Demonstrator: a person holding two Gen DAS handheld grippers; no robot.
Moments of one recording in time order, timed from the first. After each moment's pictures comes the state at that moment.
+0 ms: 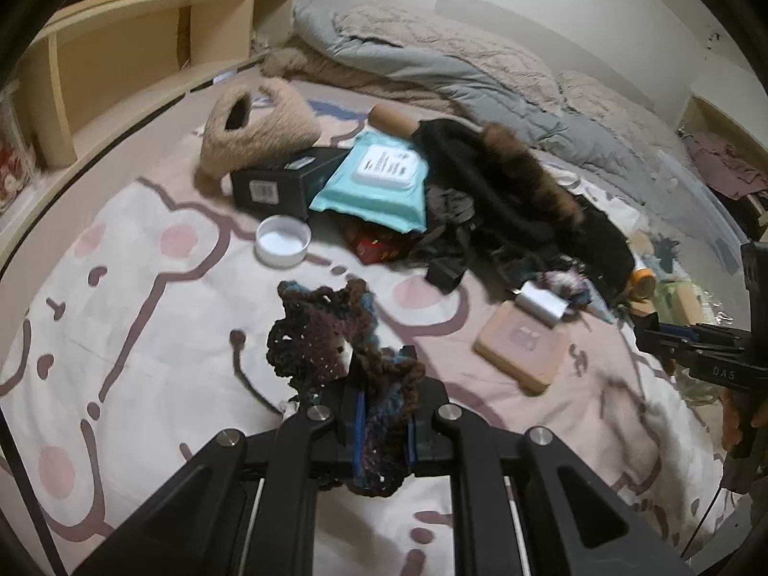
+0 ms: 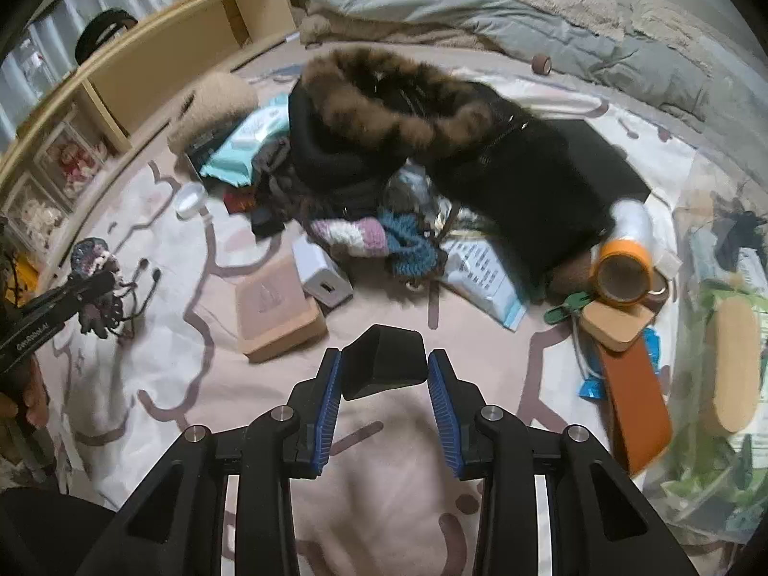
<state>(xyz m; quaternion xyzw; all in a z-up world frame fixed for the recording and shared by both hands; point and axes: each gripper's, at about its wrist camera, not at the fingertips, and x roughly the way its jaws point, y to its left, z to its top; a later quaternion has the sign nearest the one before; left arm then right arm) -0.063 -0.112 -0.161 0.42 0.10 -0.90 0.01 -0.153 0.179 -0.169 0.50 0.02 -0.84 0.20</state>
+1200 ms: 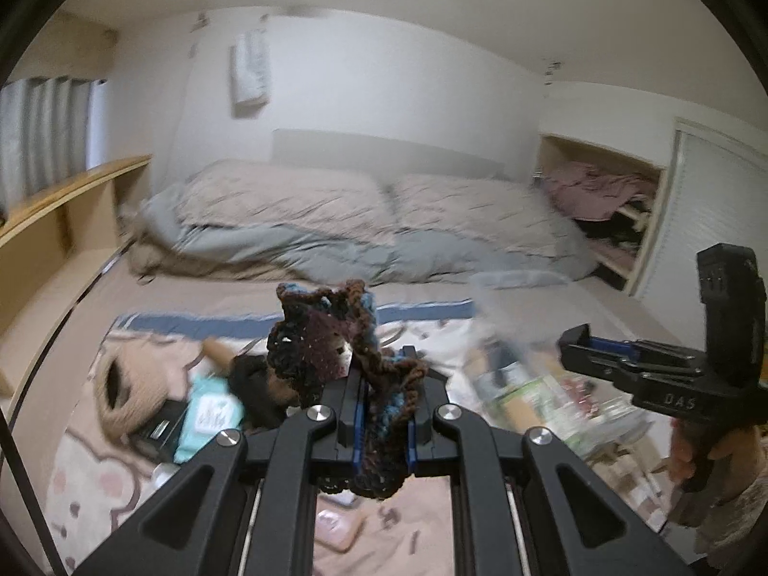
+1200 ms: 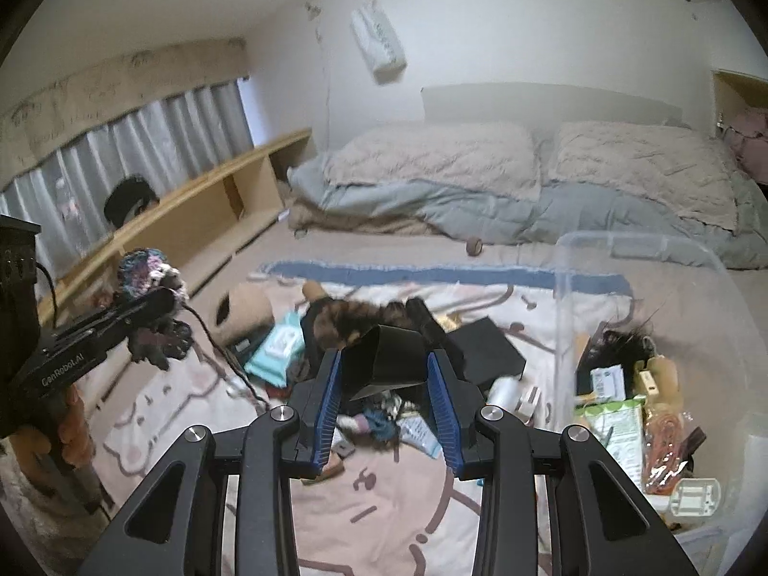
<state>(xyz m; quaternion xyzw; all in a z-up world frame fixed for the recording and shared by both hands) -0.089 0.008 0.054 0.24 0.03 -0.95 -0.17 -0.103 0.255 0.032 0.30 -0.07 -0.94 0.16</state>
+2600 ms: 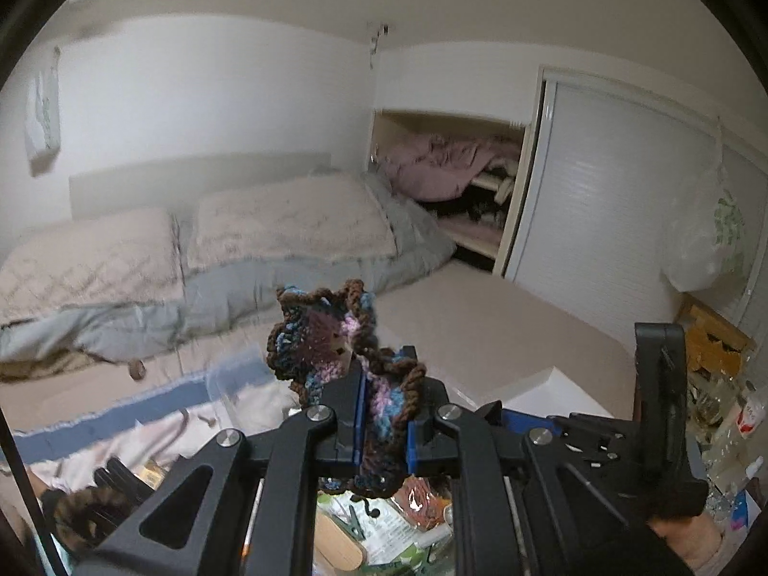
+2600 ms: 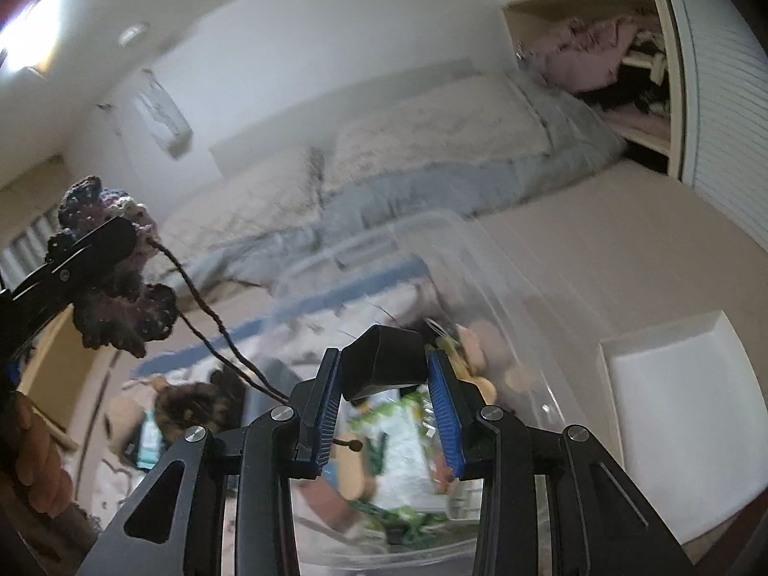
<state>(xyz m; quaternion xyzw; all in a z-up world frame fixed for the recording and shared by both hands) -0.171 0.293 0.096 0.25 -0.02 -0.89 -0.37 -0.114 0.474 0.017 0.34 -0.19 -0.92 -0.09</state>
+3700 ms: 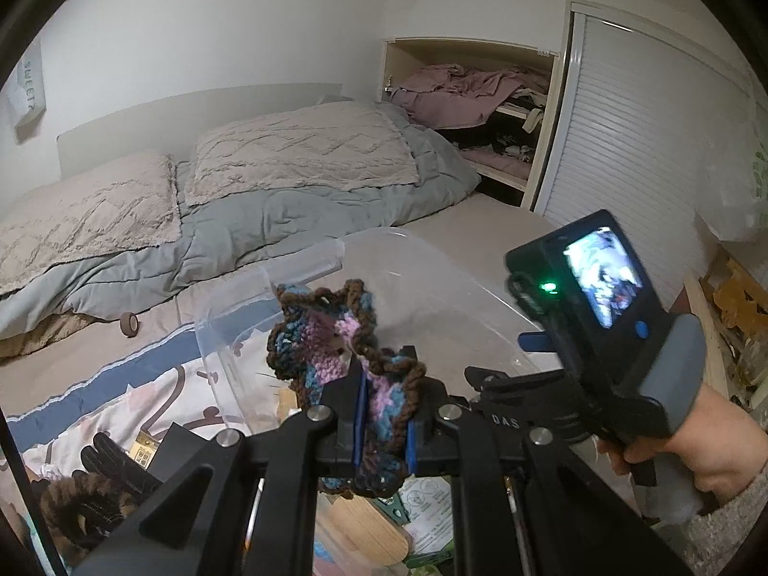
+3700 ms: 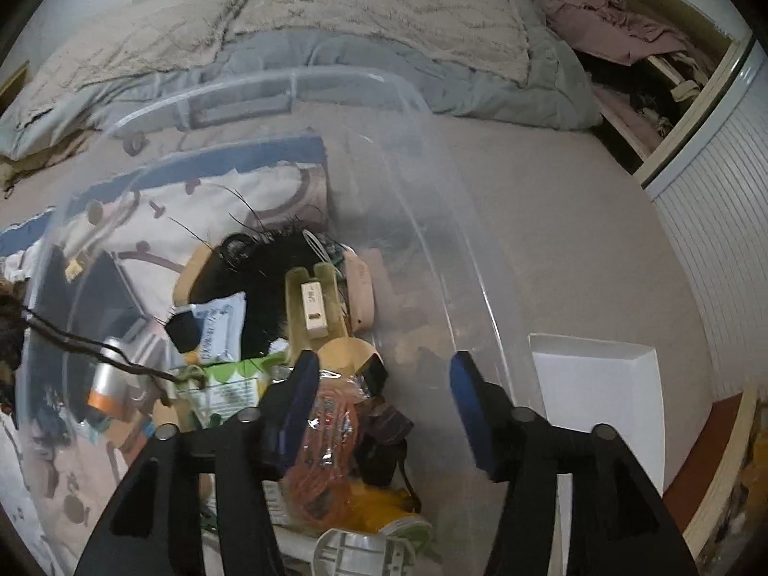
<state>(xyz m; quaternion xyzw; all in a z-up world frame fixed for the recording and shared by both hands) -0.217 0.315 0.020 0.32 -0.06 -0.88 -0.35 -0.223 0.483 -0.047 0.52 -0.01 -0.83 -0.19</state>
